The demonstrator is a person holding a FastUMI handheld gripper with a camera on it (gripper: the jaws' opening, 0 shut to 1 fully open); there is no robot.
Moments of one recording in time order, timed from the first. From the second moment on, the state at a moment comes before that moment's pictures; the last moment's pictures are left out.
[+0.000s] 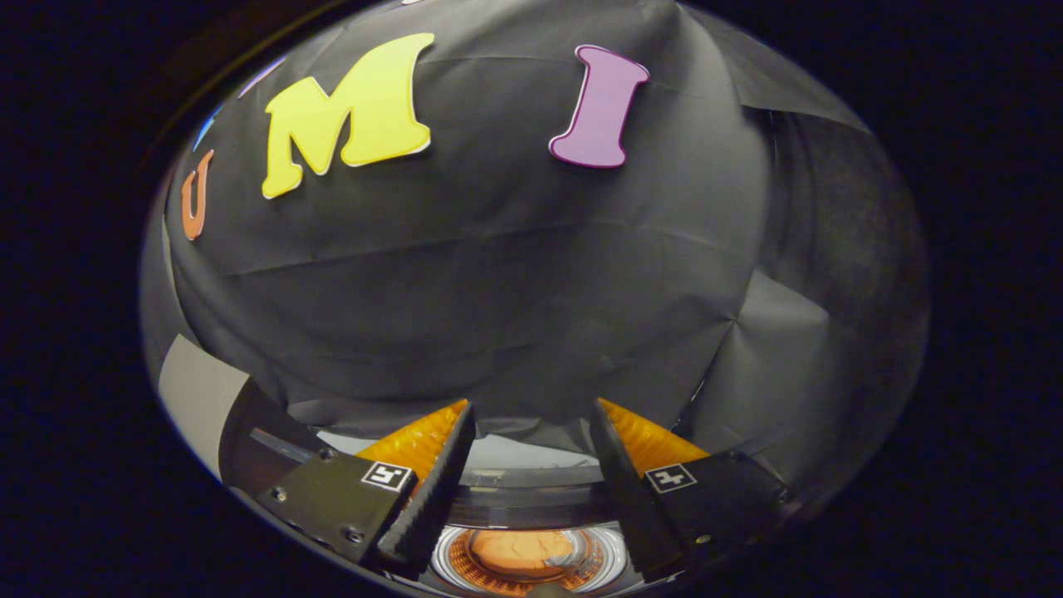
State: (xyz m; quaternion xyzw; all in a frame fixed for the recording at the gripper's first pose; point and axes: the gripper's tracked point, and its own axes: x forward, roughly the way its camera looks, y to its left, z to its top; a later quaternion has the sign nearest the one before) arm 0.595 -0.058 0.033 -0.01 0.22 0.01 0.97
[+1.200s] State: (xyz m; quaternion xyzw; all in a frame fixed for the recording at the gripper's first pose) arm 0.513 -0.071 0.003 -0.01 0.21 0.02 0.98
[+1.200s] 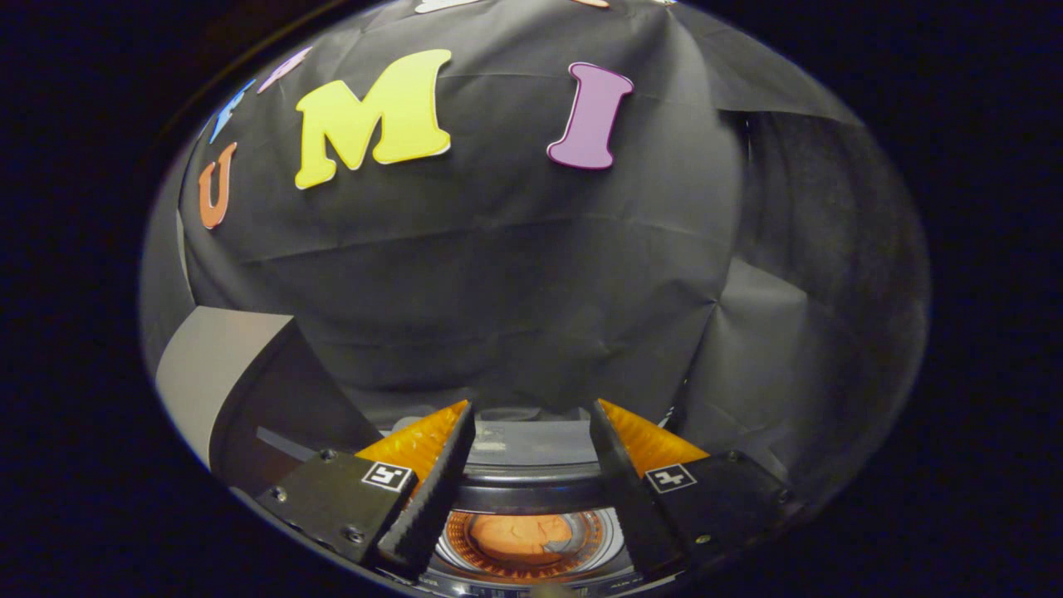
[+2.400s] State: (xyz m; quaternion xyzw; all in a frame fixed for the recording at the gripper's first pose) arm 0.428 -0.063 -0.072 -0.02 0.26 0.04 0.96
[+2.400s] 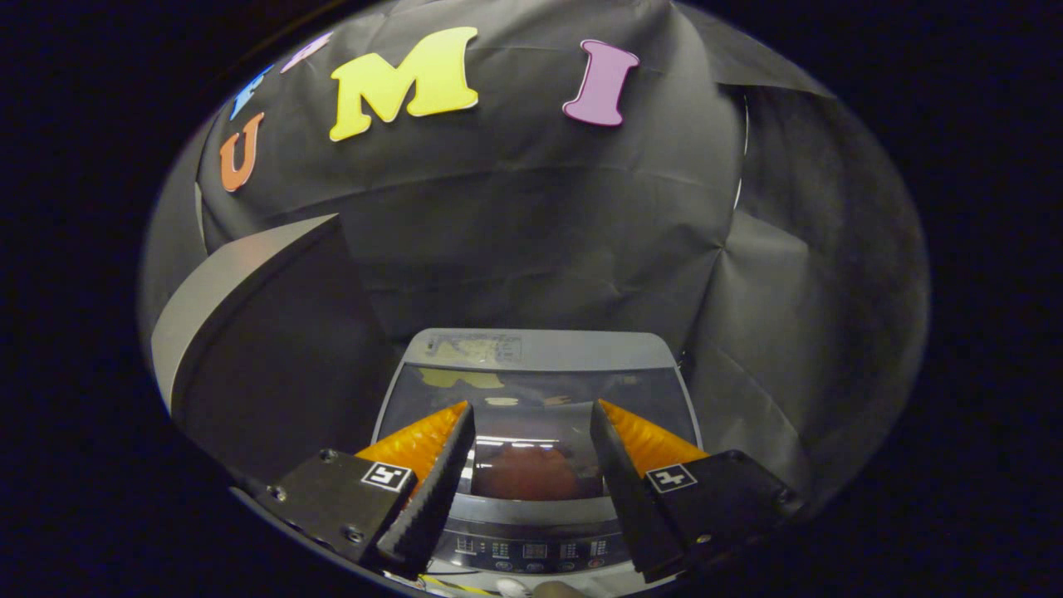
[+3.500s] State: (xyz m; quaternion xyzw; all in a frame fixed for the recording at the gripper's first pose) arm 0.193 -0.048 0.012 -0.02 0.11 -0.01 0.99
